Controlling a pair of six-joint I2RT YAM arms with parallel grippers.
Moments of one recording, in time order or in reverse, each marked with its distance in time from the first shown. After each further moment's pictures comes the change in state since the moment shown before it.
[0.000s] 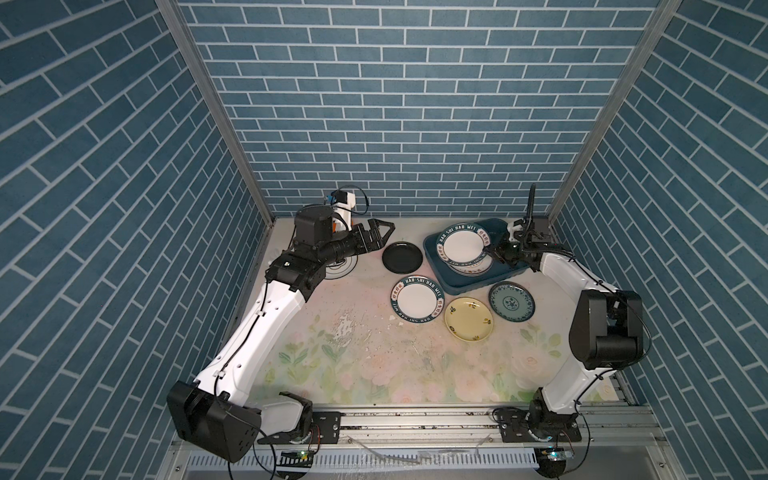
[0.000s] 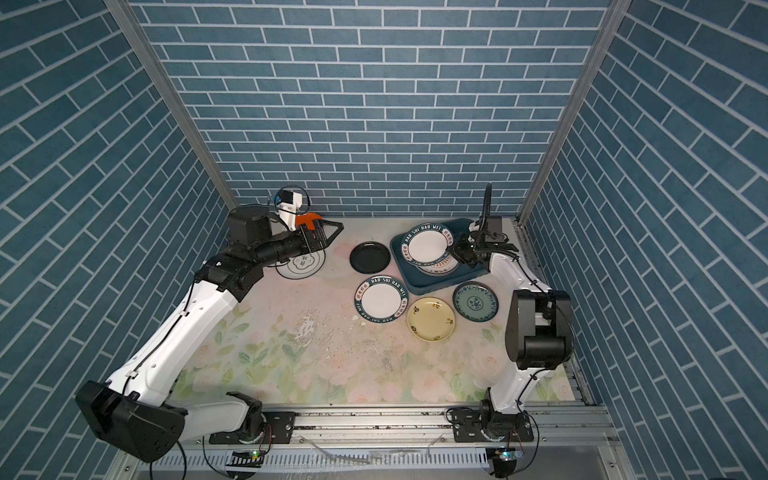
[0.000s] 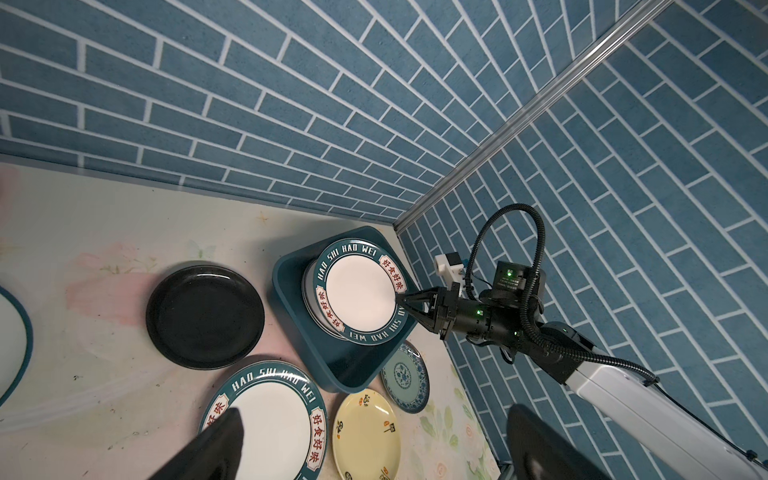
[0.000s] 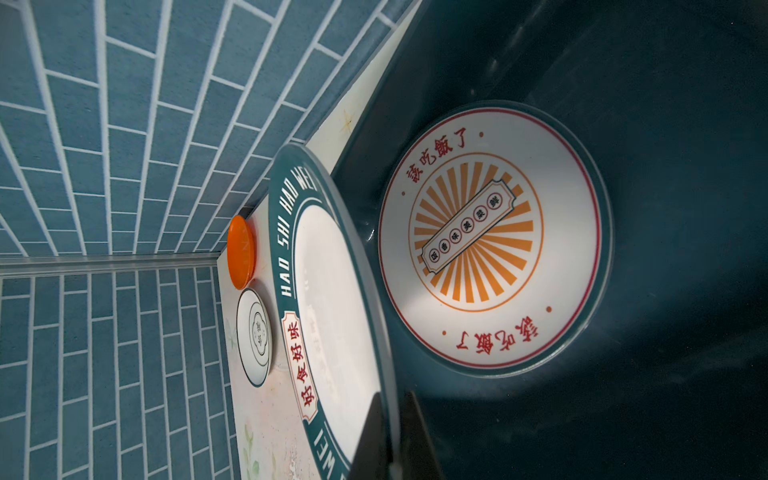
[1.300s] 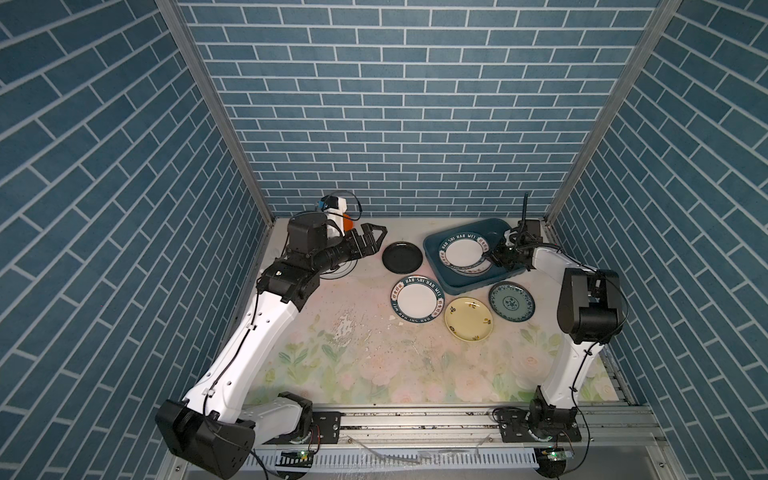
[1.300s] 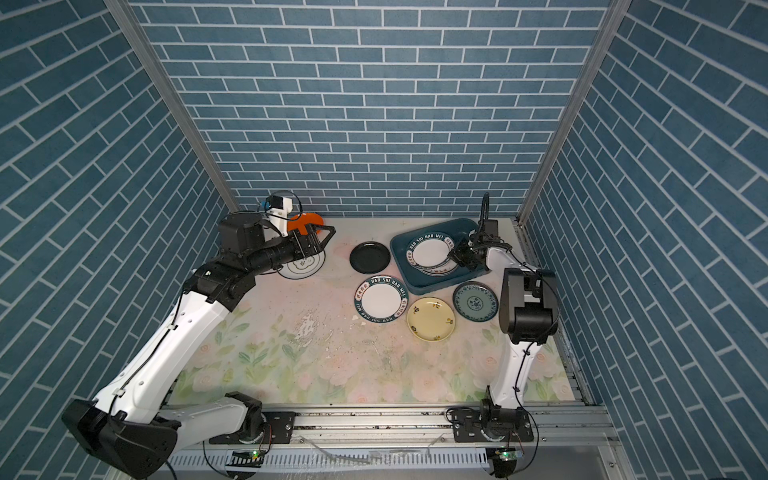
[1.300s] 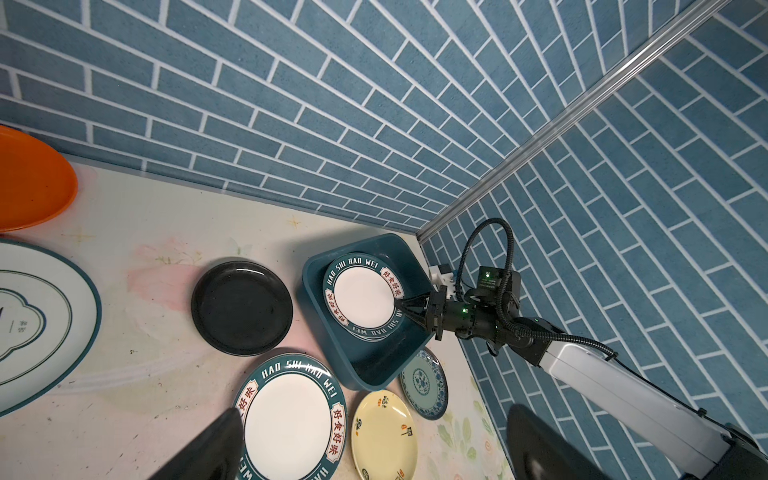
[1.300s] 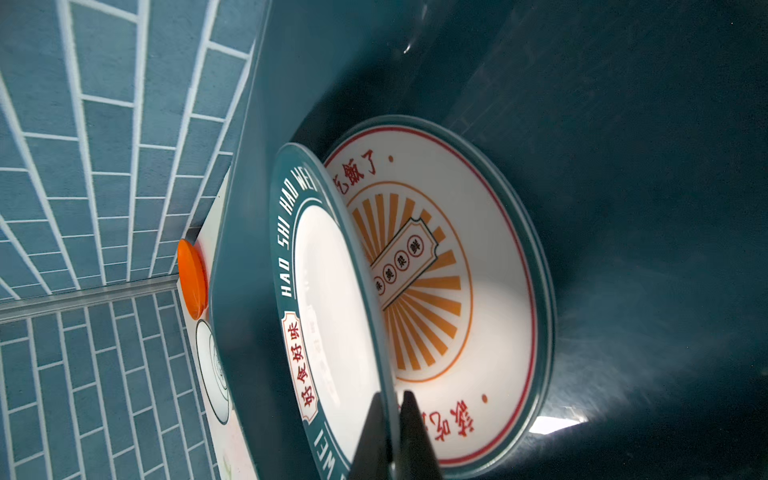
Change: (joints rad) left arm -0.001 -0.072 -0.029 -0.059 -0.088 0.003; right arm -0.034 0.218 0.098 0.013 -0.005 -0.003
